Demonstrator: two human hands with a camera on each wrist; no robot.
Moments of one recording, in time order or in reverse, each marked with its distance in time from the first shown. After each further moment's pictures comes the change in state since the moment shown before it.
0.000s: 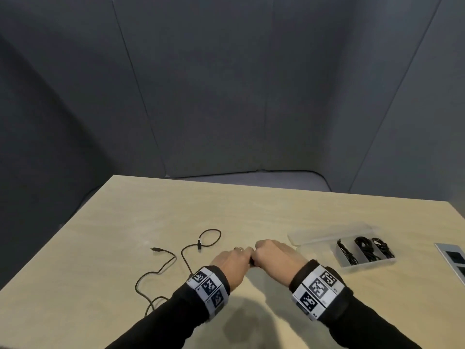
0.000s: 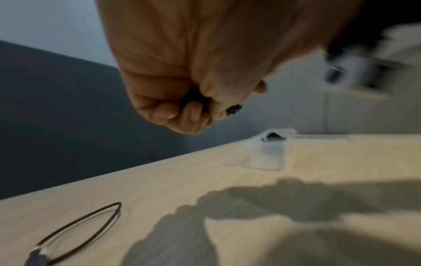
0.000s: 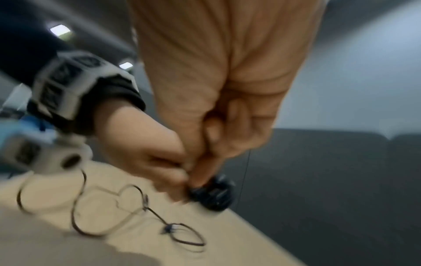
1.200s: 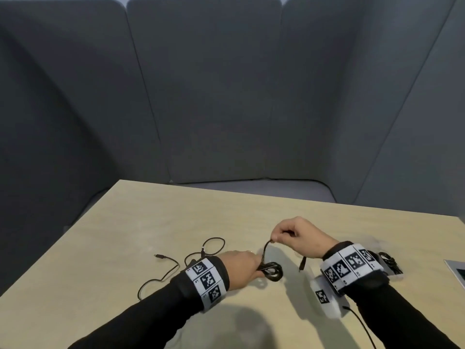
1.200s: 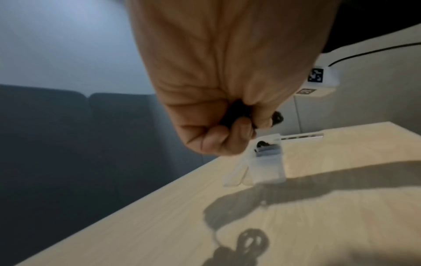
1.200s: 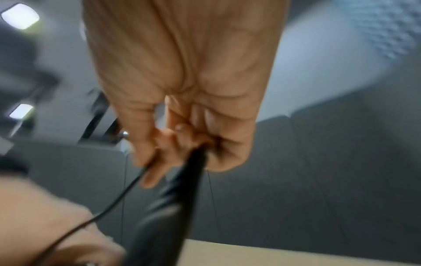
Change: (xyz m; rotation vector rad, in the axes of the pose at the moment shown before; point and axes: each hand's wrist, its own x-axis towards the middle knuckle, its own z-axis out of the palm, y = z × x) left_hand -0.005 0.002 -0.047 -0.013 -0.097 0.201; right_hand 0.009 0.067 -0.040 0.600 0.154 0.060
